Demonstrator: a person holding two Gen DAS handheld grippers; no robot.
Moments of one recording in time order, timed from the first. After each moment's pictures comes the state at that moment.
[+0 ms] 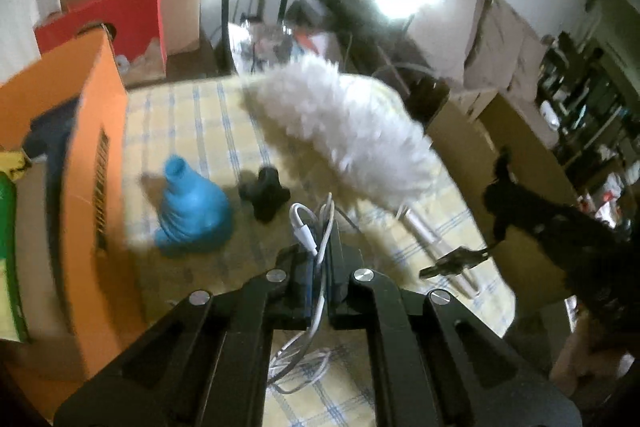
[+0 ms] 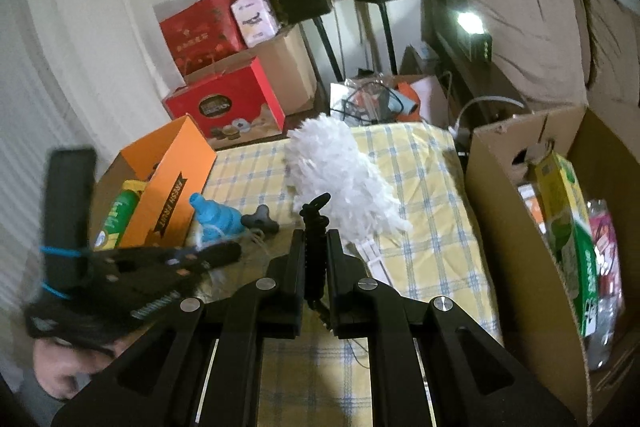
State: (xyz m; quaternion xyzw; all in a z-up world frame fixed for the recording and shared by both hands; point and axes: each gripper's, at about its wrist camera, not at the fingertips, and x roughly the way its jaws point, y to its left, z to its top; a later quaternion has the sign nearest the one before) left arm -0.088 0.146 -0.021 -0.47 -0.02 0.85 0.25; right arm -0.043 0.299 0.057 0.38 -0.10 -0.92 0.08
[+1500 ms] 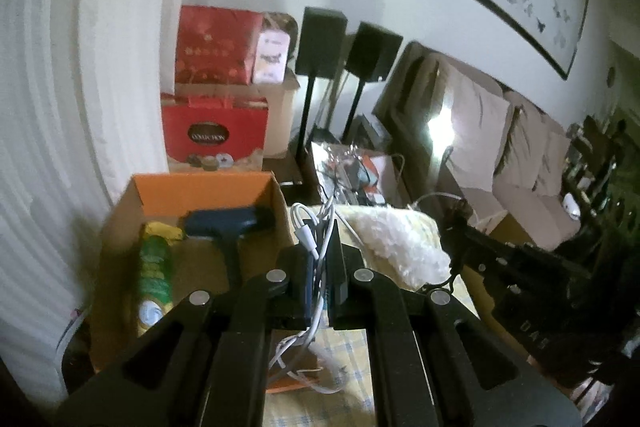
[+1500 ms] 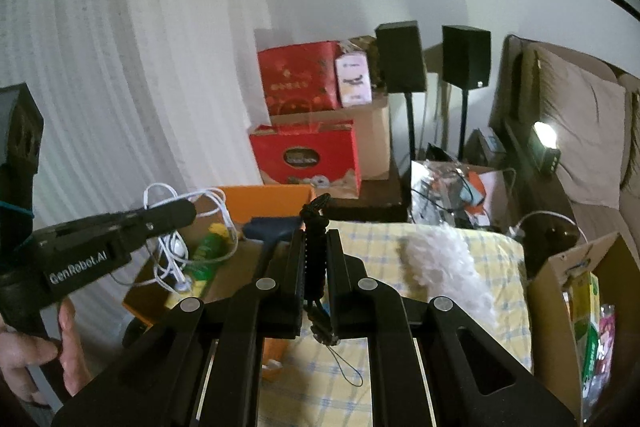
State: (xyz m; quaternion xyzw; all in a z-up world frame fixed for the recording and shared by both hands) left arm -0.057 -0.005 0.136 -0.33 -0.08 0.93 0.15; right arm -0.043 0.166 0.168 0.29 -0.03 -0.94 0.17
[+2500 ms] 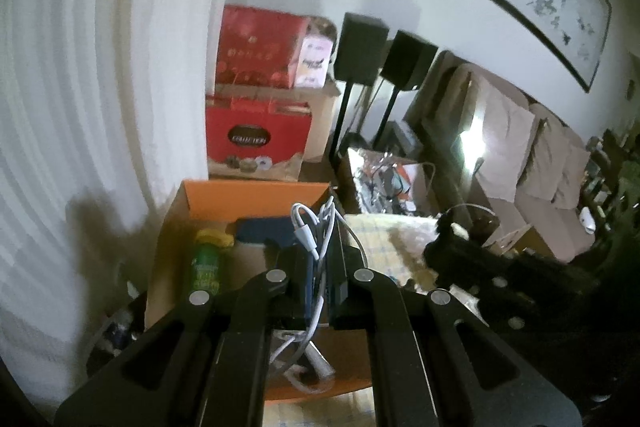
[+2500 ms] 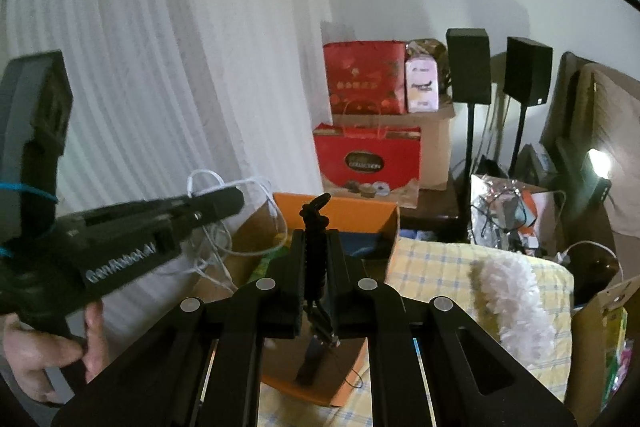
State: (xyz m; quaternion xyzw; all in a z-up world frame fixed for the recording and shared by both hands) left arm -0.074 -0.065 0.131 -0.35 -0.09 0.93 0.11; right arm -0.059 0.079 0.184 0.29 -0.01 -0.92 0.25
